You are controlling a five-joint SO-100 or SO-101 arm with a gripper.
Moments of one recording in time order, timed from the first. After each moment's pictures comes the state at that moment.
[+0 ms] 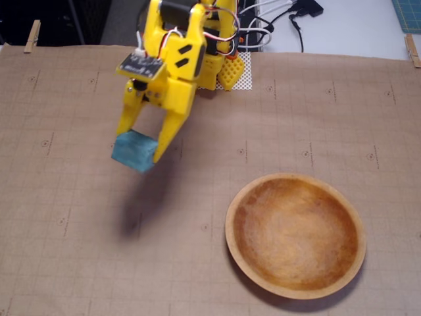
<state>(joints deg) 12.8 118.1 105.6 55.5 89.9</state>
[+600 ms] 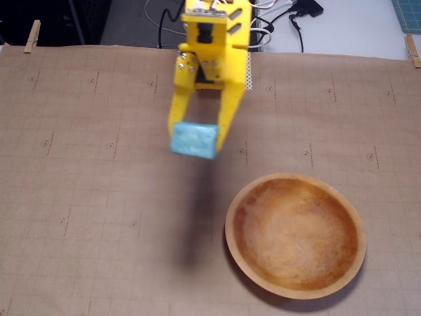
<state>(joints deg) -2.1 117.2 98.4 50.1 94.4</state>
